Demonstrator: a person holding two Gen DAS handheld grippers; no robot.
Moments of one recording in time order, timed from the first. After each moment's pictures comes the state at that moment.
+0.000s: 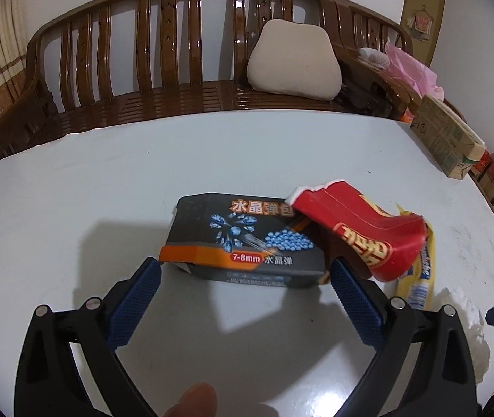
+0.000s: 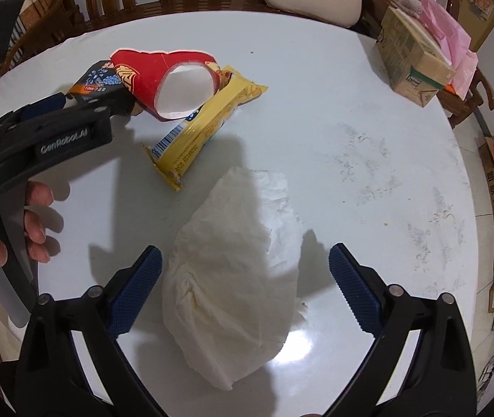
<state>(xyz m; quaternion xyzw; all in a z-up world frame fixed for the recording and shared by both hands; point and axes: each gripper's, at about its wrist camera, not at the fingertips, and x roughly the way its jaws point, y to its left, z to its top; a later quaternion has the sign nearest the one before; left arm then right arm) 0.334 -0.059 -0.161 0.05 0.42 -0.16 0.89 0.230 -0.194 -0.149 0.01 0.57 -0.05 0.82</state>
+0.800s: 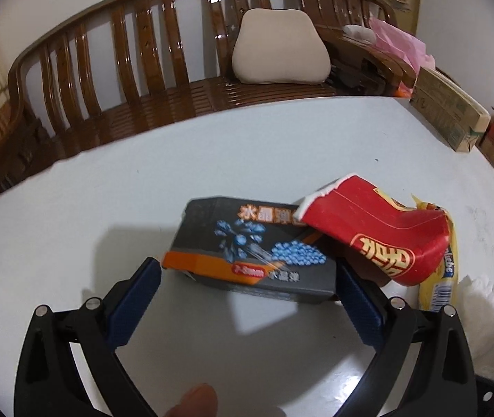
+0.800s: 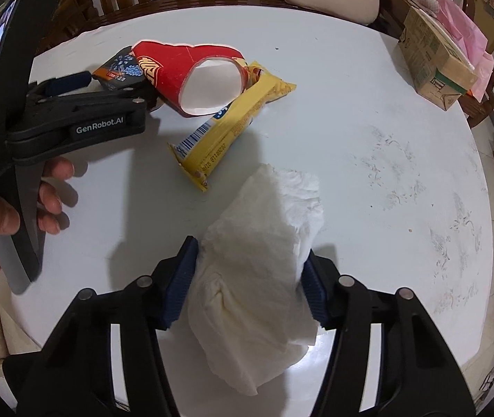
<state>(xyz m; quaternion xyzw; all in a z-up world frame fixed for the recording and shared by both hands) 0.352 -0.073 -0.161 0.13 0.42 -0.19 0.88 0.236 -0.183 -0.151 0.02 0.58 -0.01 0.81</state>
